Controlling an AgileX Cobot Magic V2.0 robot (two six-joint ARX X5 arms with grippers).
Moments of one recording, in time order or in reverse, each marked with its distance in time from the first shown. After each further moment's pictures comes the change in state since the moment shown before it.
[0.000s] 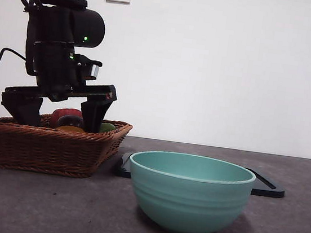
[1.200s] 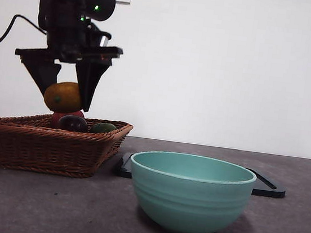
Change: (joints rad) left arm -0.025 0.032 0.312 -0.385 -0.005 0.019; right arm 0.000 0.000 0.000 0.000 0.000 0.000
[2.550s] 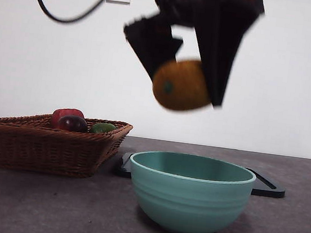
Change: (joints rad) left arm -0.580 -0.043 -0.010 0.013 0.000 -0.019; right arm 0.000 0.000 0.000 0.017 0.000 0.002
